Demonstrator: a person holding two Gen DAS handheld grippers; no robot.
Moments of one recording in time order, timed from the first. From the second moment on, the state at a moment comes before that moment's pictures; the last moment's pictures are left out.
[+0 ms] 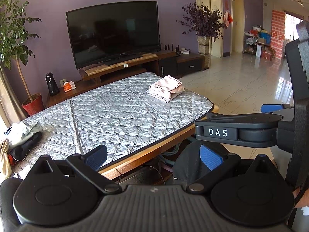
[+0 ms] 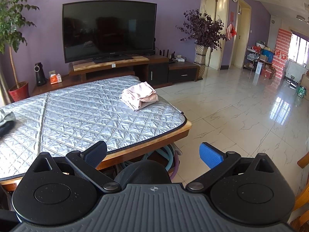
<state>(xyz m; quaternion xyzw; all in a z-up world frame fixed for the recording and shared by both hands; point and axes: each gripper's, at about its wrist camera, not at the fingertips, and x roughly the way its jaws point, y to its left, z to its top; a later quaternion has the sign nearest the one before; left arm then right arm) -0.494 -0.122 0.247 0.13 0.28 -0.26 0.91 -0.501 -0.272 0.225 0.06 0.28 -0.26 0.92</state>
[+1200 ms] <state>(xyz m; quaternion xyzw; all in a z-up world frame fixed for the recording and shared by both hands) -0.497 -0.125 0.245 0.15 0.28 -0.25 0.91 -0.499 -0.270 0.225 0.06 0.28 -0.26 0.92</state>
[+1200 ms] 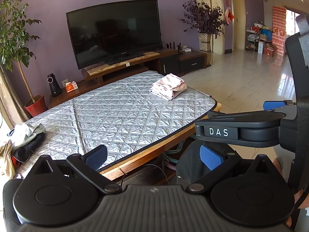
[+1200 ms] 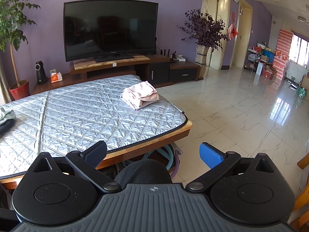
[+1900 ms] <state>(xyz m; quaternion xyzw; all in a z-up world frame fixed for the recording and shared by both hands) -0.495 -0.126 0.245 0.15 0.28 -0.25 0.91 -0.498 -0.273 0.225 0.06 0.29 -0.26 0.92</state>
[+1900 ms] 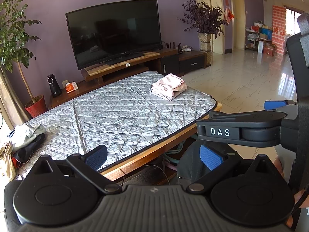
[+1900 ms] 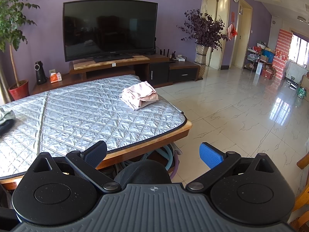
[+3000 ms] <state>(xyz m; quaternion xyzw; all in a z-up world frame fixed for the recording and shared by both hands) -0.496 -0.128 0.243 0.15 0.29 -0.25 0.91 -0.496 -0.271 0.221 0.05 0.29 -0.26 0.92</state>
